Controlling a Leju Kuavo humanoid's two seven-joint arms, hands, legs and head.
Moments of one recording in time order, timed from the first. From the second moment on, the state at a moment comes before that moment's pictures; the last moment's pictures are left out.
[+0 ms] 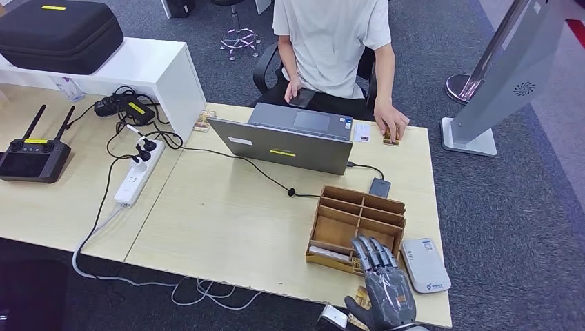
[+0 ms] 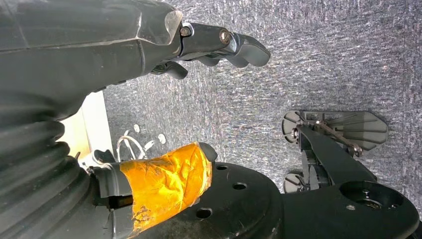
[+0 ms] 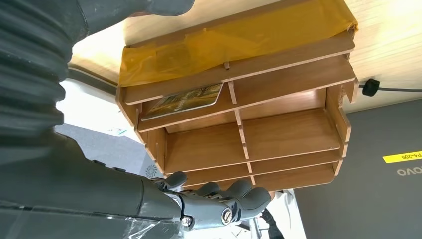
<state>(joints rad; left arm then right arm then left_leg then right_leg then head) -0.09 -0.19 1.28 -0.25 -1.26 -0.08 0.01 0.09 -0.09 0.49 -1.48 1.12 -0.17 -0.32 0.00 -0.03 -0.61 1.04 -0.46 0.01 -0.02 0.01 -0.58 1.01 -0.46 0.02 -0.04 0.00</state>
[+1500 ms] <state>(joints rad) -0.09 -0.19 1.28 -0.25 -1.27 -0.08 0.01 0.04 -0.06 0.45 -1.36 1.08 -0.18 -0.31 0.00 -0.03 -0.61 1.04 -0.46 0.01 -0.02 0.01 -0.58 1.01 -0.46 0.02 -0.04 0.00</state>
